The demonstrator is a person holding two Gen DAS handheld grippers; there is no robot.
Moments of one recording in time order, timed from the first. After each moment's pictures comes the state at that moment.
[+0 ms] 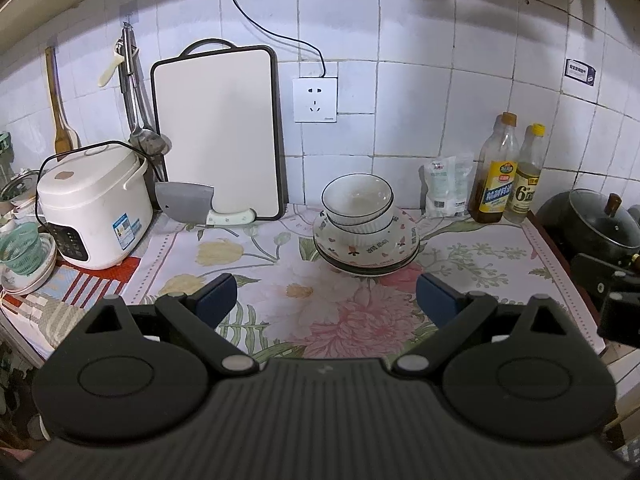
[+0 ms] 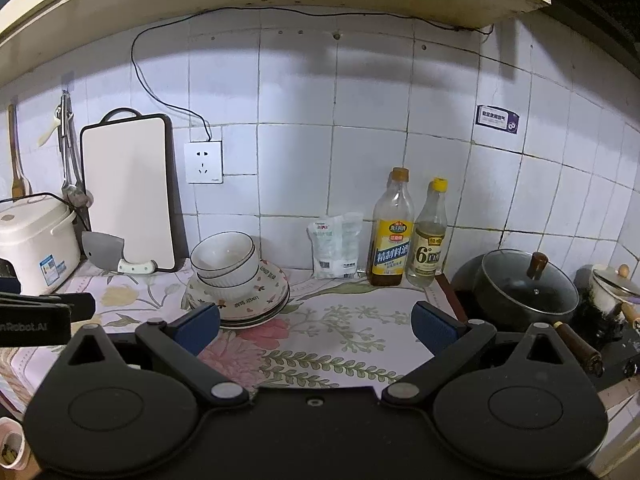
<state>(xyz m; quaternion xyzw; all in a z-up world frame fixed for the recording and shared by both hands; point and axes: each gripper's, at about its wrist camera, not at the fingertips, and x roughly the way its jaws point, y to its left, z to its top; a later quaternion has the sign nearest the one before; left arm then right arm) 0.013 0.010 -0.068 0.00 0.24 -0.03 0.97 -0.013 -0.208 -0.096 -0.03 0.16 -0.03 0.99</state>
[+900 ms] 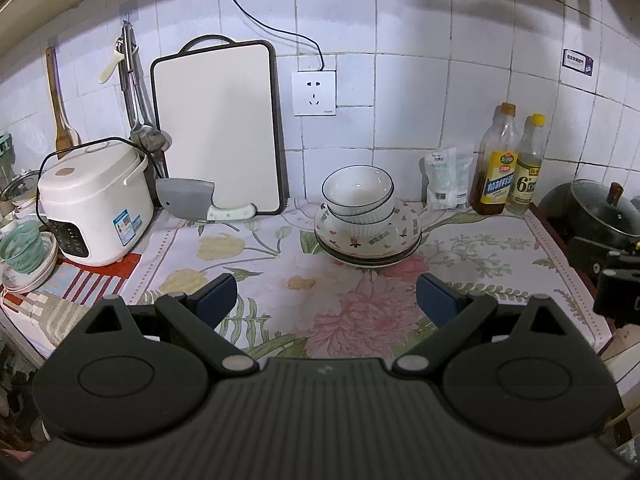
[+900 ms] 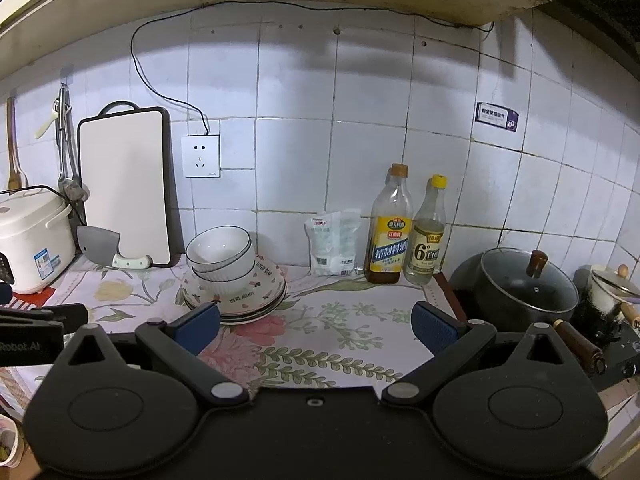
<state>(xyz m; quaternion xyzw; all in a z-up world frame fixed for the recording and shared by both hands) 0.008 0.009 -0.082 0.01 0.24 -0.03 0.97 -0.011 -0.207 -0.104 -0.03 0.16 -0.03 0.99</state>
